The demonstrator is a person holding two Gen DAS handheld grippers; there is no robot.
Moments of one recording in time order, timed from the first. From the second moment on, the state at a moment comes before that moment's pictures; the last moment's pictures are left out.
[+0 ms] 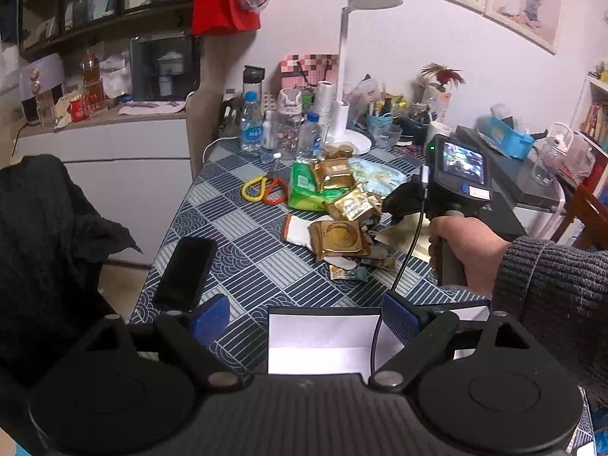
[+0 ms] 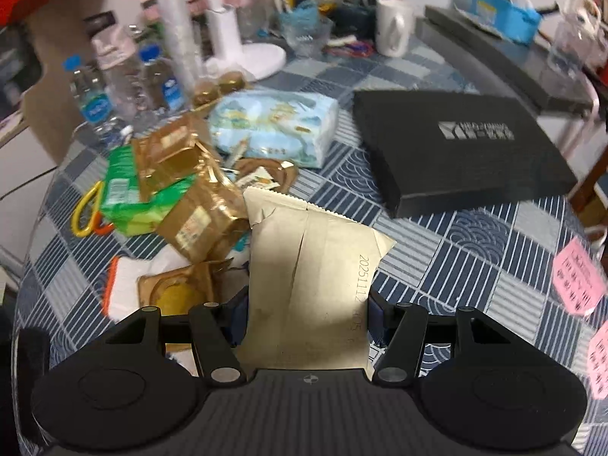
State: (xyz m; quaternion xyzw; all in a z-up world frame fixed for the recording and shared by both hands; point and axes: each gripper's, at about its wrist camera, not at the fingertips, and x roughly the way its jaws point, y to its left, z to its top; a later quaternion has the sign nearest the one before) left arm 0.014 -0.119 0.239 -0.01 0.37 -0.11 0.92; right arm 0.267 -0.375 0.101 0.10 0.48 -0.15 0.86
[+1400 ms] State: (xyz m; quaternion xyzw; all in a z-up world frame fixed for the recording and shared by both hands) left arm -0.129 -0.127 0.279 0.03 0.31 -0.16 0.94; right arm 0.094 -0.346 0.198 0.12 0.40 -0.10 0.90
